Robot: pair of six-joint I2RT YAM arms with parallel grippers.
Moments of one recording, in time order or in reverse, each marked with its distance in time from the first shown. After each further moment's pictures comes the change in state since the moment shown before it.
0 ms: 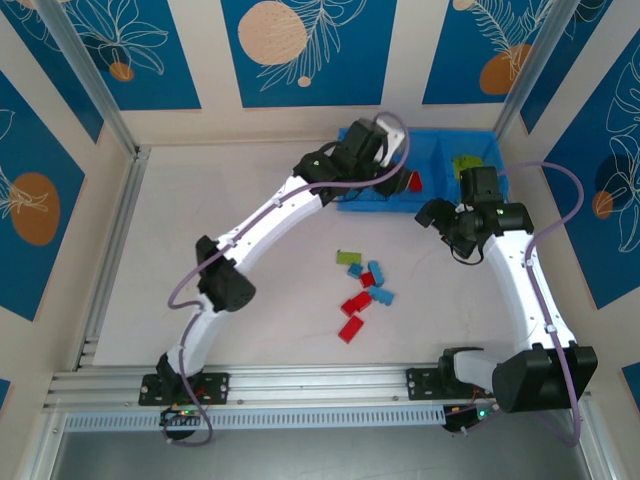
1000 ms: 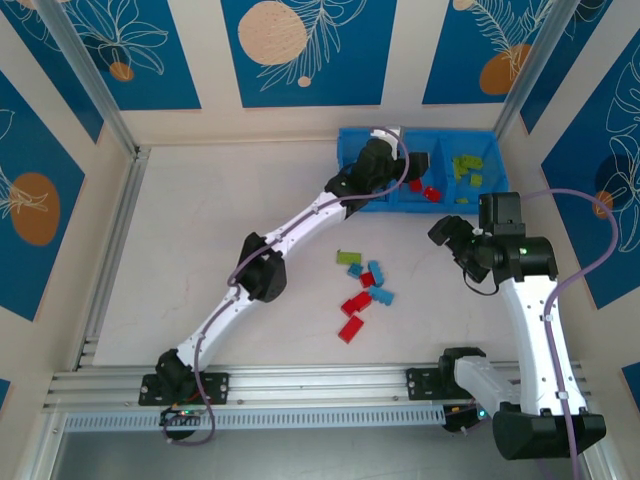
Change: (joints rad) left arm 0.053 0.397 0.119 0.584 -0.065 -0.256; right arm -0.027 -0.244 -0.045 -0.132 0.014 0.060
